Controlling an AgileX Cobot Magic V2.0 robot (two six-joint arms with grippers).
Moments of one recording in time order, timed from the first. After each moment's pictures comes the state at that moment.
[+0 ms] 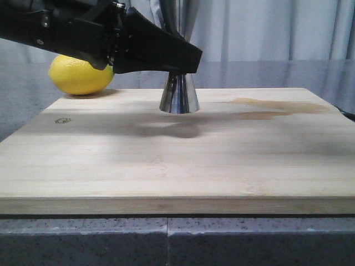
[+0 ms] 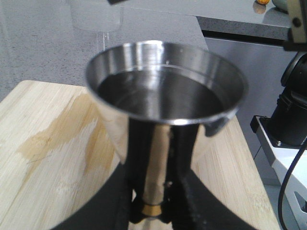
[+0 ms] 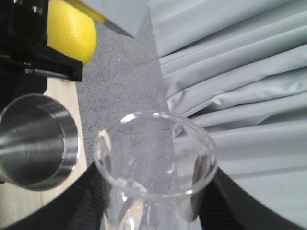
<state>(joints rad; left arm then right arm) -0.42 1.72 -1.02 -1.56 1.16 2.06 0.80 1.20 -1.00 -0.99 0.36 -0.09</state>
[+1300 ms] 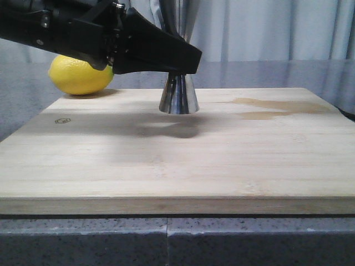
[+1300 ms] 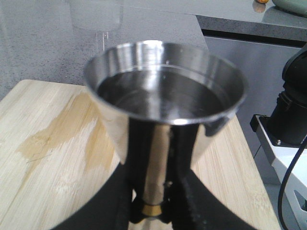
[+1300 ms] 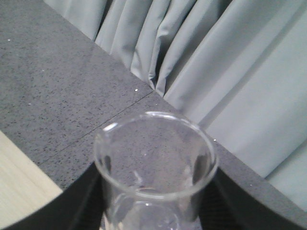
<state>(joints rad) -0.42 1.72 -1.02 -1.56 1.16 2.06 0.39 1.26 -0.98 -0.84 0.03 0.34</state>
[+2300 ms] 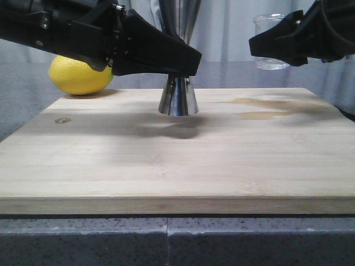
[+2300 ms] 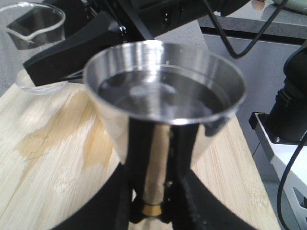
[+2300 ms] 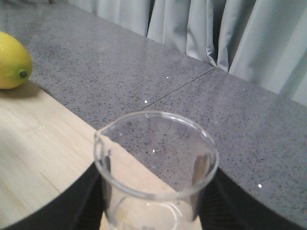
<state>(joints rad) -0.42 1.72 -1.02 -1.55 1.16 2.06 0.10 1.45 -0.63 -0.75 -0.72 0.34</state>
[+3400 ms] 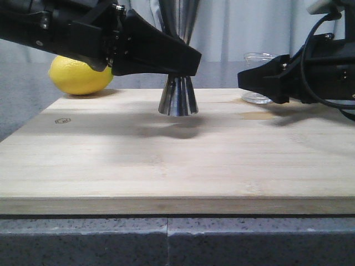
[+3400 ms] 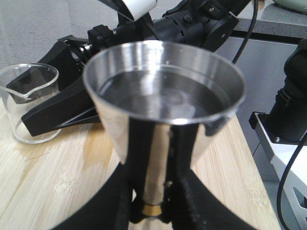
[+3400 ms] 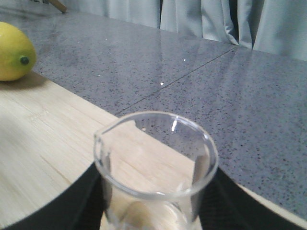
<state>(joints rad) -0.42 1.72 -1.02 -1.55 1.16 2.06 0.09 1.69 -0.60 -0.67 -0.98 0.29</state>
